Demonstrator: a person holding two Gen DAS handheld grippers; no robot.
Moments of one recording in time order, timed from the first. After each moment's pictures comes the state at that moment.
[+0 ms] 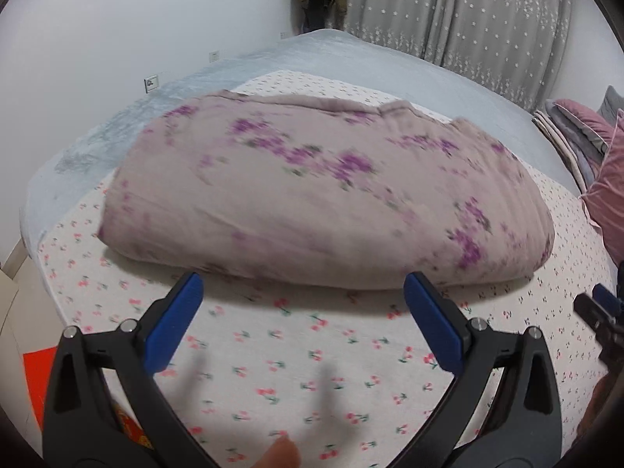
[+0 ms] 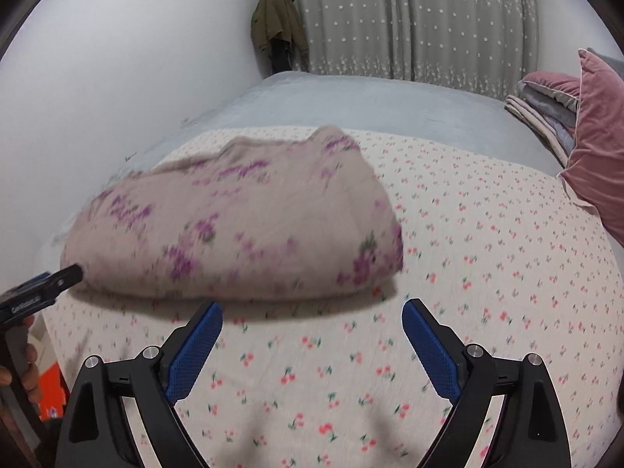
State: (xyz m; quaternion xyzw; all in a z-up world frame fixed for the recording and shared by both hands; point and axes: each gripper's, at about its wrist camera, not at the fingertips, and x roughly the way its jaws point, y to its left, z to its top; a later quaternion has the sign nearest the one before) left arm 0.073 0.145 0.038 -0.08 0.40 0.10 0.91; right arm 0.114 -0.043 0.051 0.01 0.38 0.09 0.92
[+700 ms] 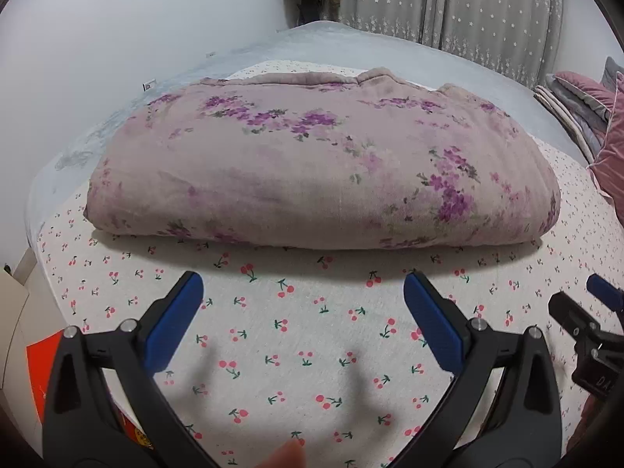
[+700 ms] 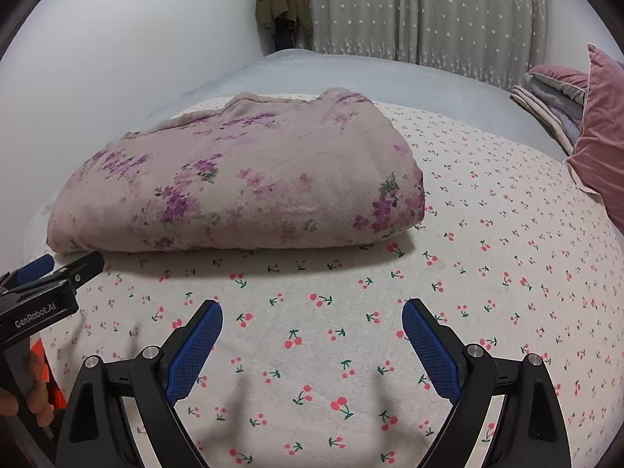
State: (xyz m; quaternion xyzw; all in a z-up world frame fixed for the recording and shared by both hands) left arm 0.056 0.100 0.021 -0.04 0.41 0.12 0.90; right arm 0.106 -0.028 0.012 -0.02 0.41 0.08 0.91
